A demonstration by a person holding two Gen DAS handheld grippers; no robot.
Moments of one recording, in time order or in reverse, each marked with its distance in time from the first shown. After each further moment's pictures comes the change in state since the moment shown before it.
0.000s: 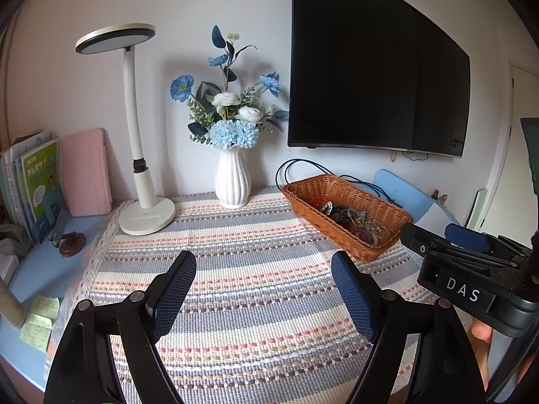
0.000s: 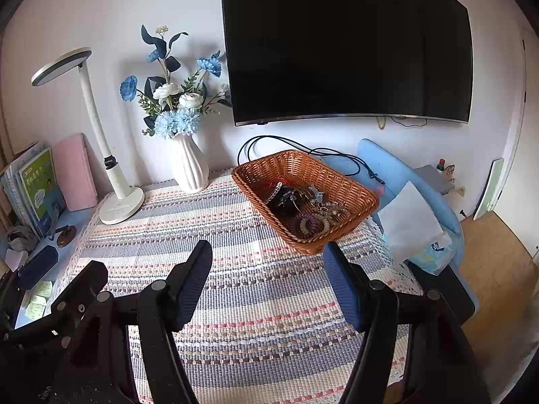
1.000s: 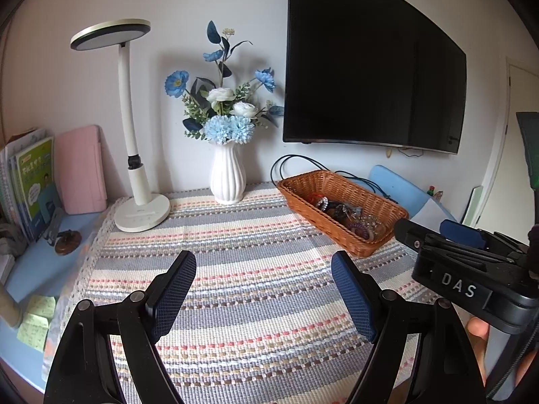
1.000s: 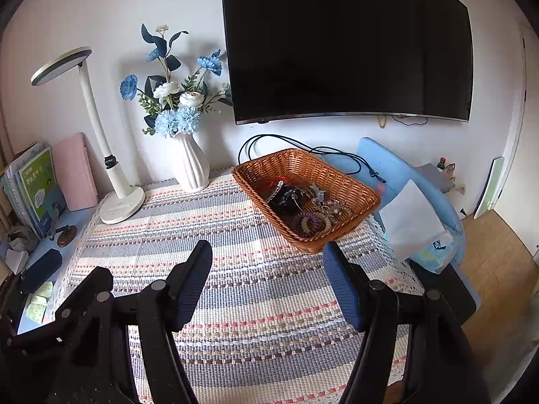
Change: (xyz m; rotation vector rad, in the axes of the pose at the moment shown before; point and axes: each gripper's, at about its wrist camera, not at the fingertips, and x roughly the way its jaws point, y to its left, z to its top) left arm 0.000 -0.002 -0.002 0.003 0.017 -0.031; right arm 0.001 0.003 -0.002 0.003 0.007 0.002
